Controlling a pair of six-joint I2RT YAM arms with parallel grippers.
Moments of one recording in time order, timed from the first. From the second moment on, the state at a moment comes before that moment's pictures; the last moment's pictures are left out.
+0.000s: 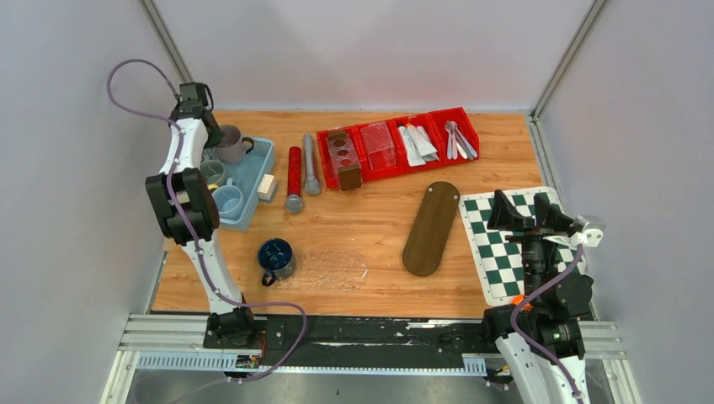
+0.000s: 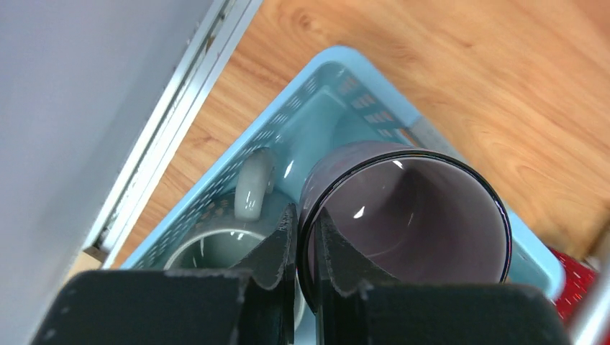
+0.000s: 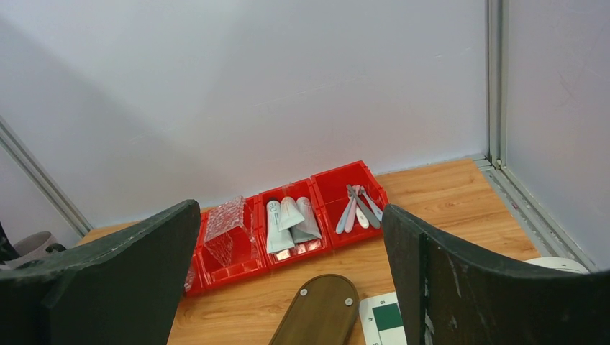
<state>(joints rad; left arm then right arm) 0.23 2.11 1.89 -0.67 -0.22 -0.29 0.21 0.11 0.51 -0.05 0.21 0.24</state>
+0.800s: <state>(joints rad) -0.09 1.61 1.50 -0.50 0.32 0.35 0.21 0.09 0.50 -0.05 0.20 0.24</state>
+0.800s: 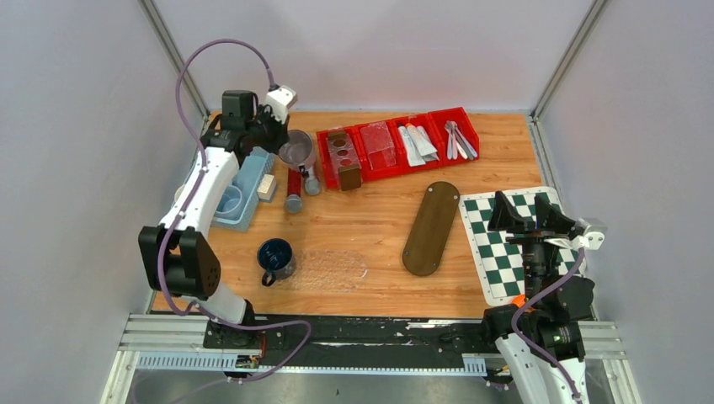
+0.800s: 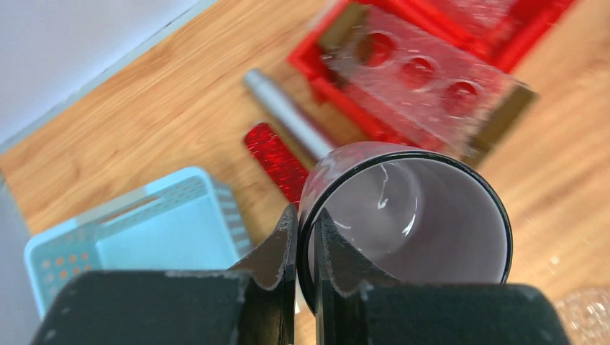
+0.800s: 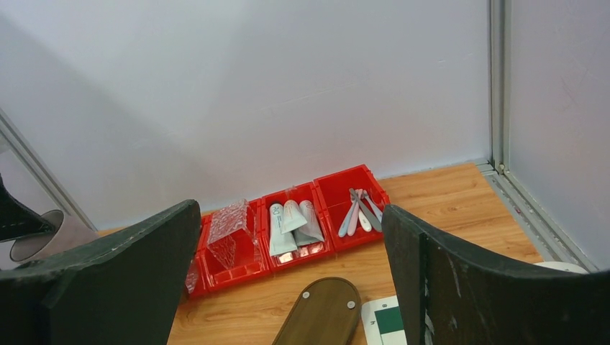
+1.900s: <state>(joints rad) -0.46 1.26 0.95 -0.66 0.34 0.56 0.21 0.09 0.50 -0.04 0.20 0.24</state>
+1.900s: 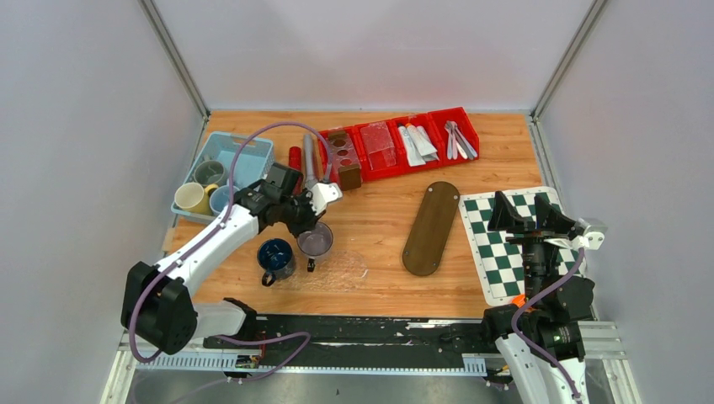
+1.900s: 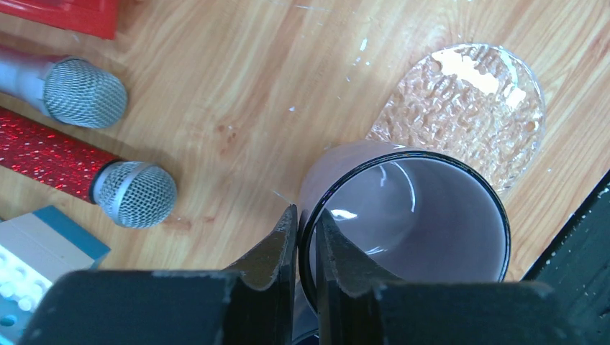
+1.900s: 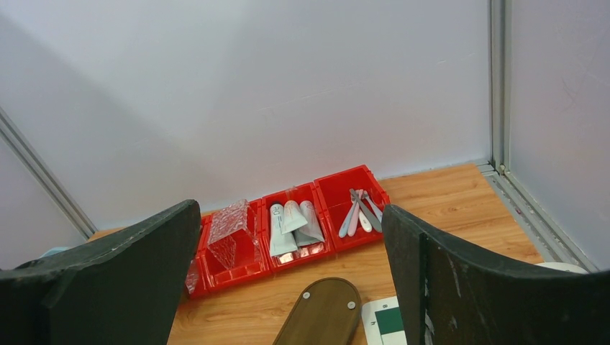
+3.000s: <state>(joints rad) -0.56 1.20 0.91 -0.64 0.29 0.51 0.21 0.14 0.51 -0.04 0.18 0.24</state>
